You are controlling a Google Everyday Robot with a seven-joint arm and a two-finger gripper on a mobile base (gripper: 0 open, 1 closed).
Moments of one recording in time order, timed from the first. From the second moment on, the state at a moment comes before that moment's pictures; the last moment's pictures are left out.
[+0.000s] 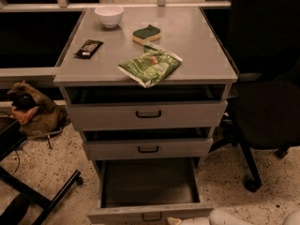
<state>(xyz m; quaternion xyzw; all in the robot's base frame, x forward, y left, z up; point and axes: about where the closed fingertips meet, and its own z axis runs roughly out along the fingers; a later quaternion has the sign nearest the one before) 0.347 -0.064 0.213 -0.35 0.77 0.49 0.23</state>
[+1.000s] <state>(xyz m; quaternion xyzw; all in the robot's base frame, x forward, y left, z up) 0.375 -0.051 0.201 -0.36 0.75 0.49 0.25</state>
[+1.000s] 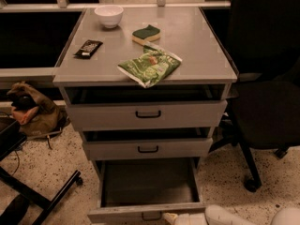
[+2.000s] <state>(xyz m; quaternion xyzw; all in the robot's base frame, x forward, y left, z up) 0.432 -0.037 0.213 -0.39 0.74 0.47 0.29</state>
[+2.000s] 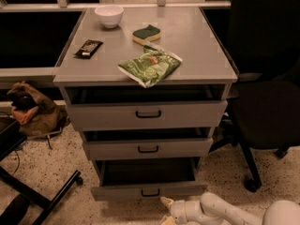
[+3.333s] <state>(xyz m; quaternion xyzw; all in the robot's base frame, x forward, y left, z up) 0.546 -0.028 0.189 -0.41 0.73 0.44 0.34</state>
